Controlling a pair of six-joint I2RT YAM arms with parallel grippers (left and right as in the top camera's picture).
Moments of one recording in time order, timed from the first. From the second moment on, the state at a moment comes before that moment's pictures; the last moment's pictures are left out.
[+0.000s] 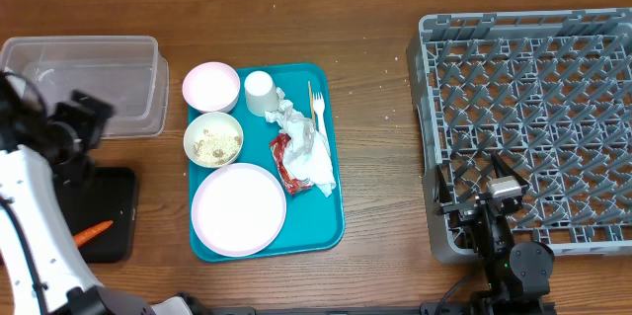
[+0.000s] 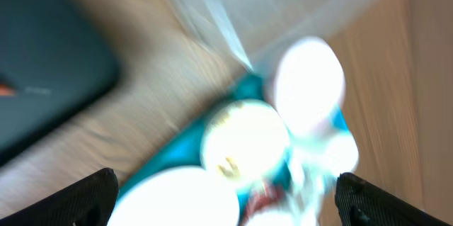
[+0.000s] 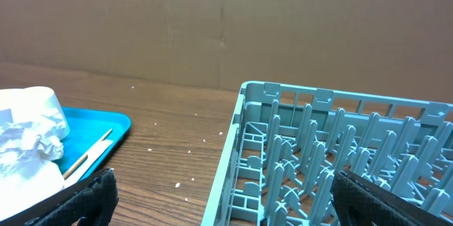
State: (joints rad) left arm 0.54 1.46 1.39 -1.13 0.34 -0.60; right arm 0.07 0.01 0.02 -0.02 -0.12 -0.06
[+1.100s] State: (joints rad) left arm -0.24 1.88 1.39 -1.03 -0.10 -0.36; right arm 0.07 0.01 0.02 -0.02 -0.12 -0.06
